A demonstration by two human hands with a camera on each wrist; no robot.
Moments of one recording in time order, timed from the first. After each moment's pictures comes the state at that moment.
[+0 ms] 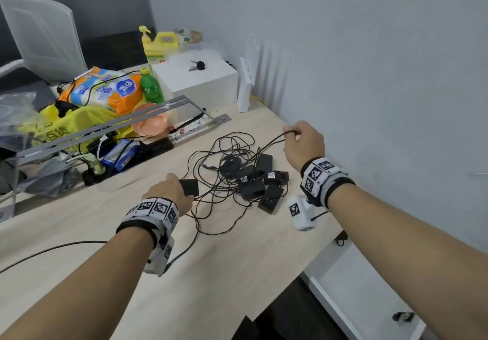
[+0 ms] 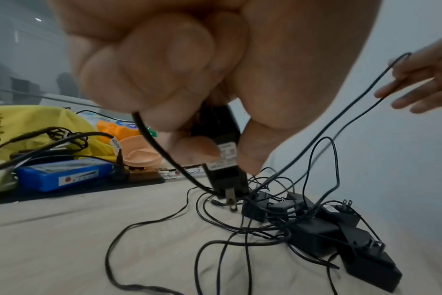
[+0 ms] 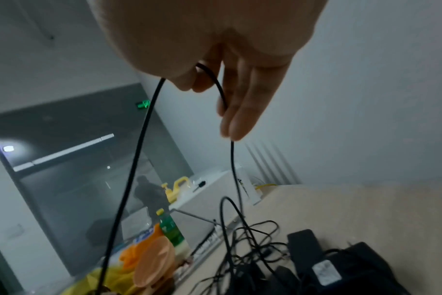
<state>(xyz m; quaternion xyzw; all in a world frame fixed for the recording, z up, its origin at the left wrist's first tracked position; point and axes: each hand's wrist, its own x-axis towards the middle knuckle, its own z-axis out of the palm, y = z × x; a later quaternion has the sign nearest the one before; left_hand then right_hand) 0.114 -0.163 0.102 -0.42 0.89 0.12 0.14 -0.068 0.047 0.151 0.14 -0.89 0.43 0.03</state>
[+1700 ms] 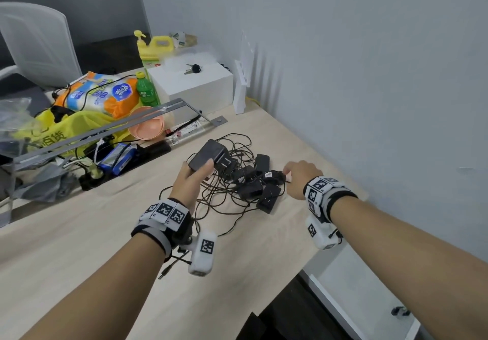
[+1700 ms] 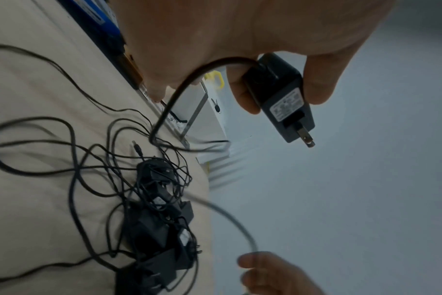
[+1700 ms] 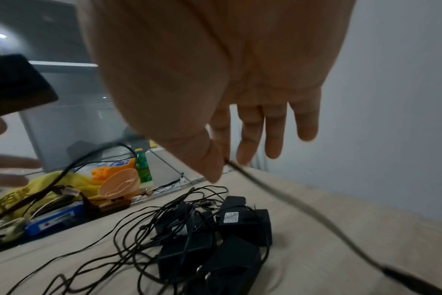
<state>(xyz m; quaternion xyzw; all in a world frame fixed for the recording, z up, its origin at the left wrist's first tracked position) 0.102 -0.123 0.115 -0.29 0.58 0.75 -0.12 -0.053 0.084 0.117 0.21 -0.96 0.01 -0.16</state>
